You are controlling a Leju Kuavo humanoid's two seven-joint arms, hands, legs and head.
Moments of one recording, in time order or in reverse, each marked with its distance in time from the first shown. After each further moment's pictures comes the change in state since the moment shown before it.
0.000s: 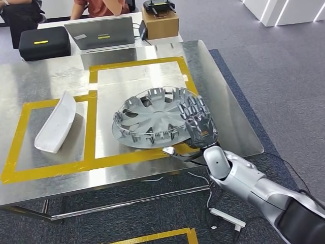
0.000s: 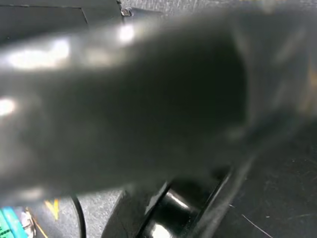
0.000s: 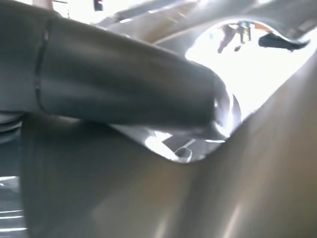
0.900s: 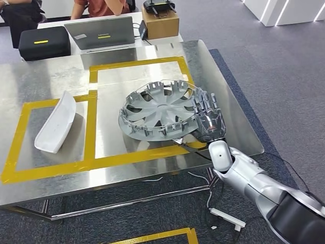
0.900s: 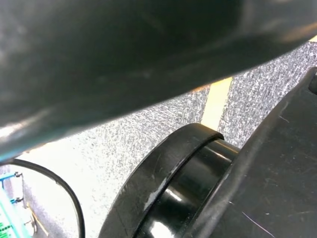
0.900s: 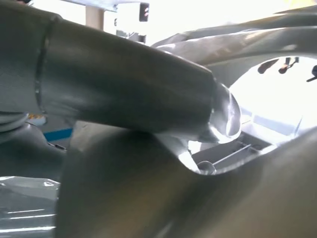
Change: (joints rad) left arm 0.003 -0.003 0.006 0.000 0.002 0.003 0.003; right arm -0.031 0.055 -0.075 0.213 0.001 -0.001 0.013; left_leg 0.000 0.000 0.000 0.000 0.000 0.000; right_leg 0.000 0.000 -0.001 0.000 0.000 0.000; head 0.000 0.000
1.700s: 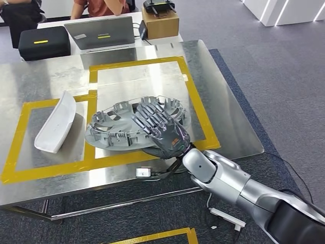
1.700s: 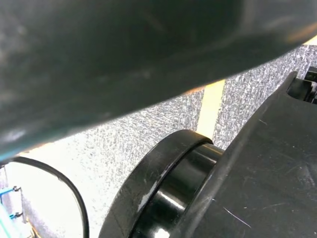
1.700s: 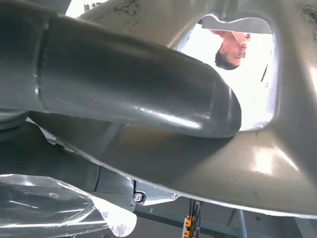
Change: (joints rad) left arm -0.026 -0.007 -0.002 0.000 -0.040 -0.040 -0.007; right arm 0.040 0.026 0.055 -0.417 0.002 0.000 -0.389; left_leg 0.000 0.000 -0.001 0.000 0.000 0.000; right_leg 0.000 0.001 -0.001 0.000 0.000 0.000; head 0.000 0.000
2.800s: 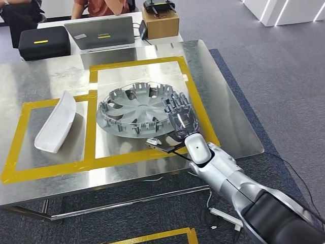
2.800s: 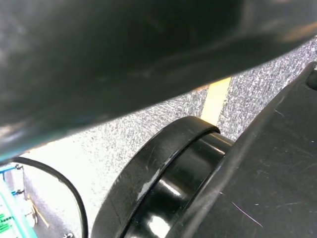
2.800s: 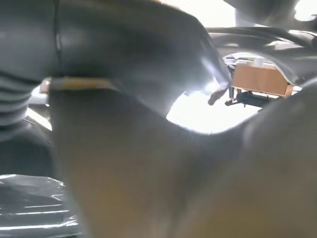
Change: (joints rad) left arm 0.030 -0.005 0.036 0.000 0.033 0.040 0.022; right arm -0.054 0.187 -0.264 0.468 -0.019 0.149 0.066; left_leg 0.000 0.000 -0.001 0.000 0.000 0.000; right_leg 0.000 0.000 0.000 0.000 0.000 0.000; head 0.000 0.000
